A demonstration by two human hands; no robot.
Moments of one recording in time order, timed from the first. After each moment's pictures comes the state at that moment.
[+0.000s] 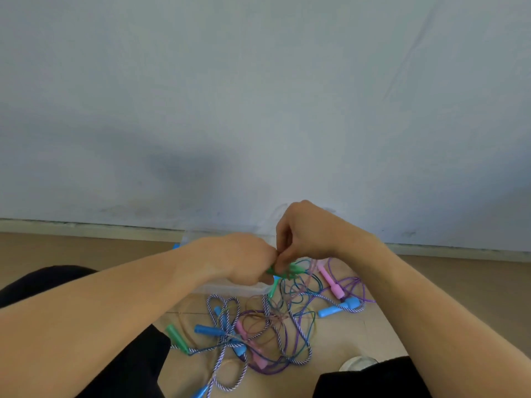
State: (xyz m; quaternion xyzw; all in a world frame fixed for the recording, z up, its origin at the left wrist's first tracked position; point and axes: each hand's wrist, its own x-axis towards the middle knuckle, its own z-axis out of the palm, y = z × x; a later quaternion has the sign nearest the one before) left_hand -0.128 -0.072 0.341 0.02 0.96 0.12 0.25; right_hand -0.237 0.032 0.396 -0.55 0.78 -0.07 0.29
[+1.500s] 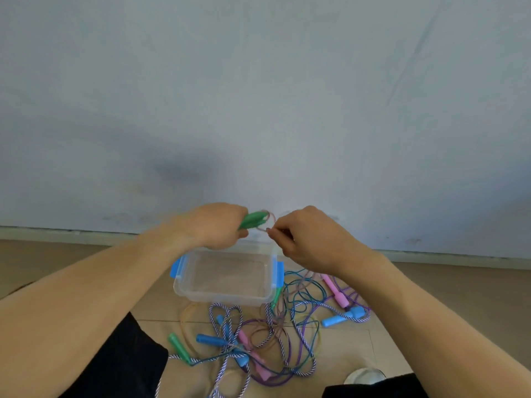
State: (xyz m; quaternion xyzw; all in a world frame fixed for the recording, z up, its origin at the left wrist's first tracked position) left_hand -0.125 -0.133 0.359 -0.19 0.96 0.14 0.16; right_hand -0.229 0.034 0.389 -0.59 0.79 -0.11 0.09
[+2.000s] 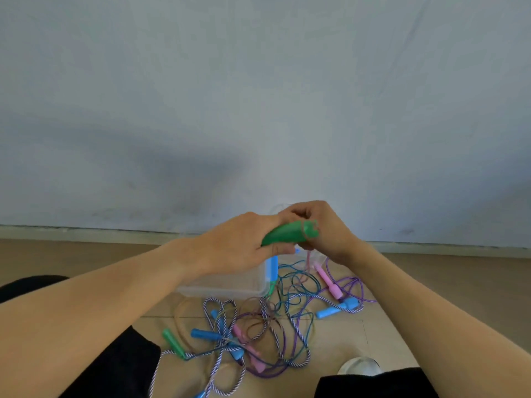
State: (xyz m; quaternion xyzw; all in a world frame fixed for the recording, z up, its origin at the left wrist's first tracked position) left_hand -0.125 -0.081 0.358 0.03 0.92 0.38 -0.03; right_hand -0.257 0.051 0.363 -0.37 0.75 -0.45 0.32
